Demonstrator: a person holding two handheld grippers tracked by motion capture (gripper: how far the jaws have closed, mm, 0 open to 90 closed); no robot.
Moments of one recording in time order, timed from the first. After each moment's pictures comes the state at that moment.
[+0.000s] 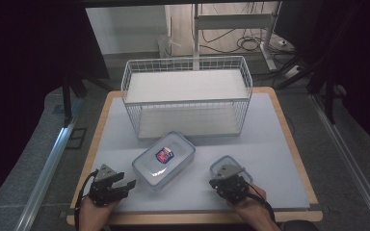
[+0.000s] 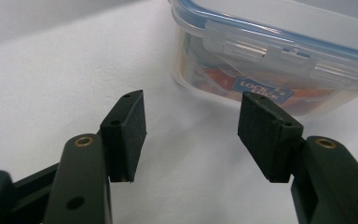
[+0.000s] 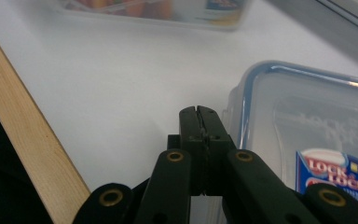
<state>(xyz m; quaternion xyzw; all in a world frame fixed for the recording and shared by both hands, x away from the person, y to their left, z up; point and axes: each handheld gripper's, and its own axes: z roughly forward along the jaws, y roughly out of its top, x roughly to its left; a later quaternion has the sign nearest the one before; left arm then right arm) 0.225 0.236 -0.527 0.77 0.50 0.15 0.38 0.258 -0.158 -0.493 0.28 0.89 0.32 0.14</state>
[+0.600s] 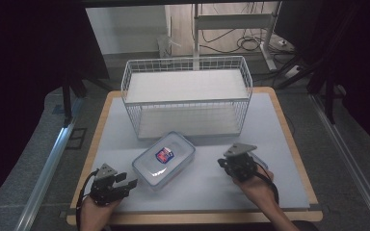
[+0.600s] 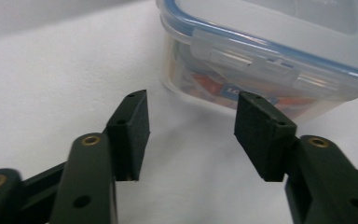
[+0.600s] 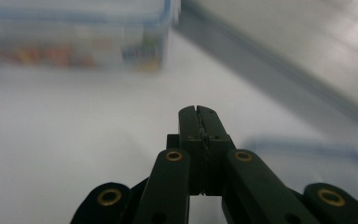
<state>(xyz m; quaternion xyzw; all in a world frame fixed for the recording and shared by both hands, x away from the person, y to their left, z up) 0.226 0.232 -0.525 0.76 0.50 0.13 0.40 0.310 -0.171 -0.466 0.31 0.87 0.34 0.17</state>
